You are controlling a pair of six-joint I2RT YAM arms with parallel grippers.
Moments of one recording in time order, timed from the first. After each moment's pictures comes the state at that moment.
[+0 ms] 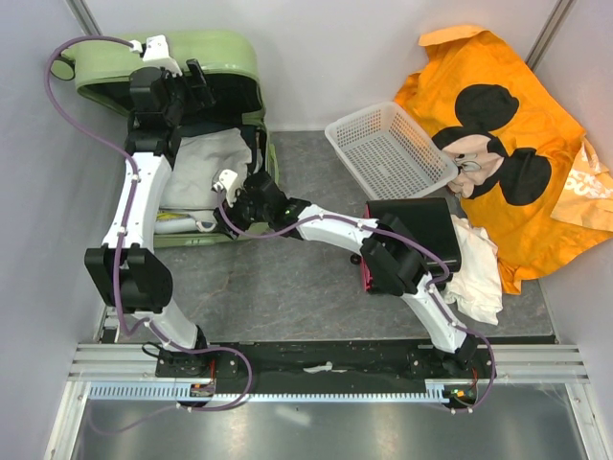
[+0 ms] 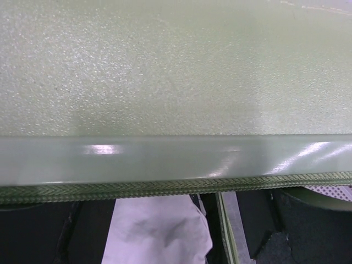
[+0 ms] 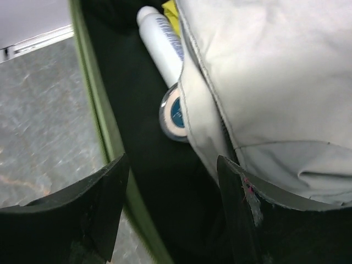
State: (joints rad) left arm 0.00 1.68 1.74 -0.14 0.04 -0.18; right arm 0.95 2.34 1.91 0.06 -0.30 -0.05
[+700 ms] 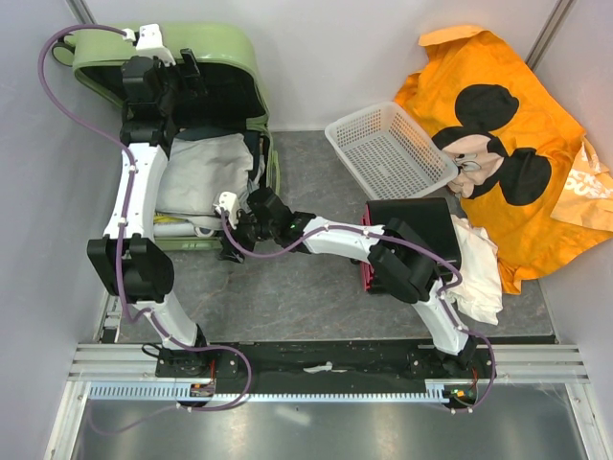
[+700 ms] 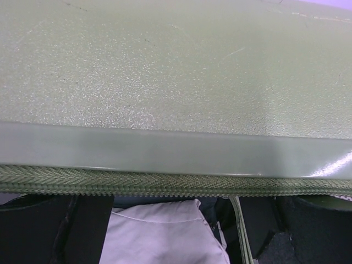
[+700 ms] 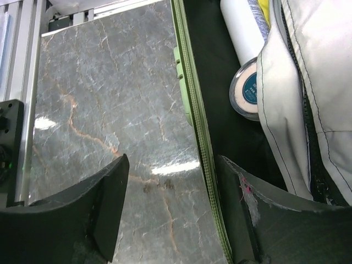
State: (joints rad) left arm 0.03 1.76 1.87 -0.14 0.06 -0.13; right arm 0.99 2.22 1.69 0.10 -0.47 -0.04
